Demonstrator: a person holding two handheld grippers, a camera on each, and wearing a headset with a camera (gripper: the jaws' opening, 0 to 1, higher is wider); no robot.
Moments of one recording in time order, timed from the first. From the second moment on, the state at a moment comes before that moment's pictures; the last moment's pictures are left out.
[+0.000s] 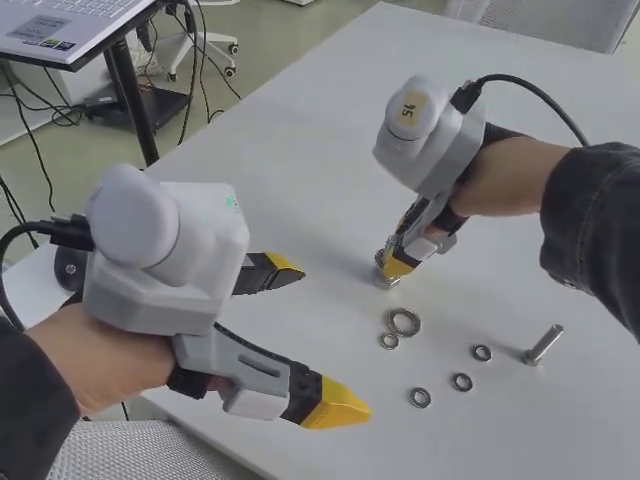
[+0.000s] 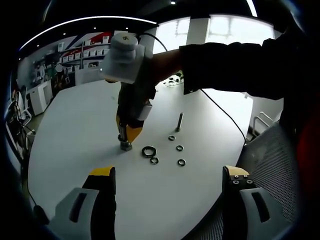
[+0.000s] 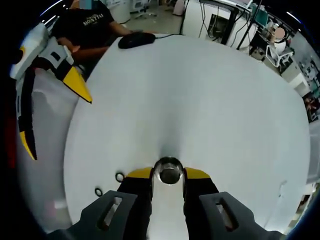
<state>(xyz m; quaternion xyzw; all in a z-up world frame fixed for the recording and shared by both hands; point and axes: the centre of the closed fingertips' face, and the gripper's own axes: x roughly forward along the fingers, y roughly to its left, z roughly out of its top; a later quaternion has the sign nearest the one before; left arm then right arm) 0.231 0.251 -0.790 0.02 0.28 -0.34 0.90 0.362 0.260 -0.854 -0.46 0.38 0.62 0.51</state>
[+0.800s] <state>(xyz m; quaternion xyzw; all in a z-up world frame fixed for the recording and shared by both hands) 0.229 0.252 -0.792 0.02 0.28 -0.34 0.90 0.357 0.262 -0.866 -0.45 0.39 0.62 0.51</state>
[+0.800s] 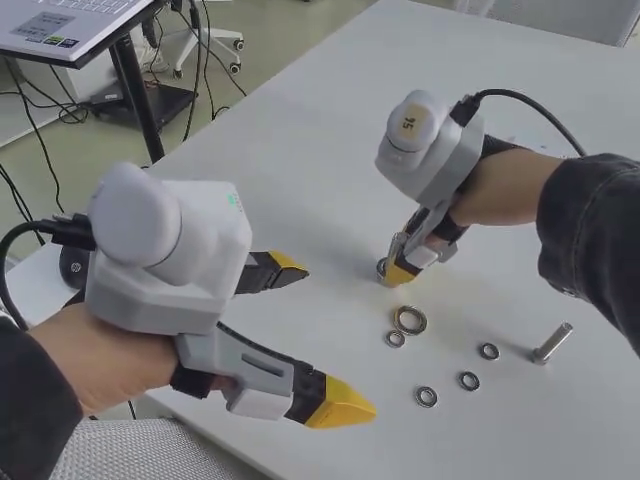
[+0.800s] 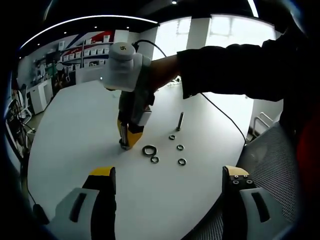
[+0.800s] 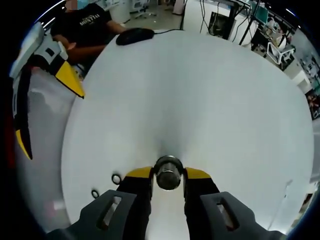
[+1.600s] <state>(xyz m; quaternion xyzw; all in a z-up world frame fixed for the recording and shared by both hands) 0.230 0.251 -0.791 0.02 0.28 -0.34 0.90 0.367 0.249 -0.859 -0.45 0.38 0.63 0.52</state>
